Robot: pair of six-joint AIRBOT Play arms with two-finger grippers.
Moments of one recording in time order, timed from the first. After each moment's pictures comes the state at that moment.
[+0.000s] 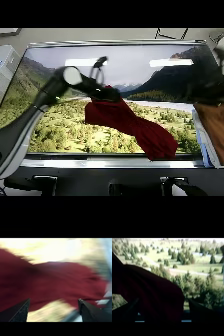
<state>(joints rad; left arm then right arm) -0.50 -1.65 1.76 1.10 -1.26 -1.67 -0.14 -1.20 1.50 -1.45 1.66 1.59</state>
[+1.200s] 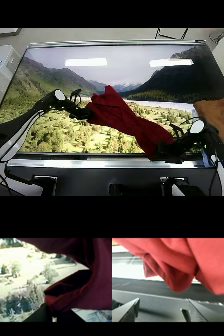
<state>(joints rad) -0.22 -1.73 1.28 1.01 -1.12 -1.48 -0.14 -1.01 0.58 -1.21 1.56 1.59</state>
